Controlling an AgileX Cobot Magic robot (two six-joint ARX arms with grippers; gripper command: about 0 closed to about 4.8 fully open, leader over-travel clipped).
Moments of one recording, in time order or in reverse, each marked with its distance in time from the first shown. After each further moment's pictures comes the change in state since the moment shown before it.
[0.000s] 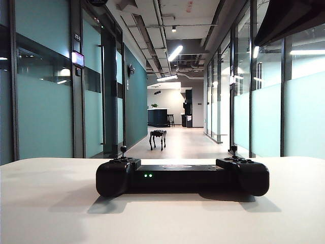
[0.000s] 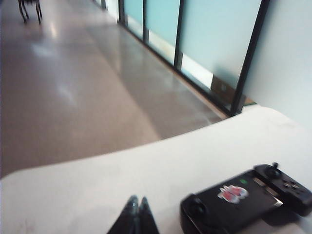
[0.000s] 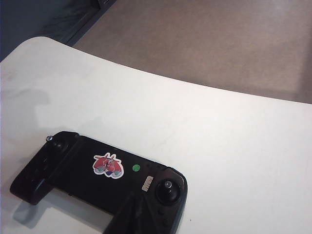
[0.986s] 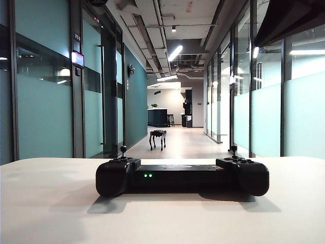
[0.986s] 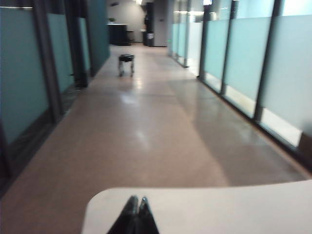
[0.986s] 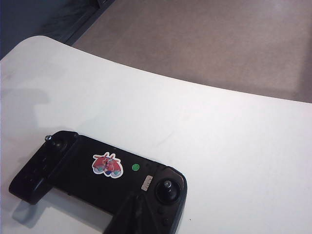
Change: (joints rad) left arm 0.285 -0.193 -0.274 0.298 -0.036 0.023; right arm 0.000 0.004 0.000 0.000 0.000 0.000
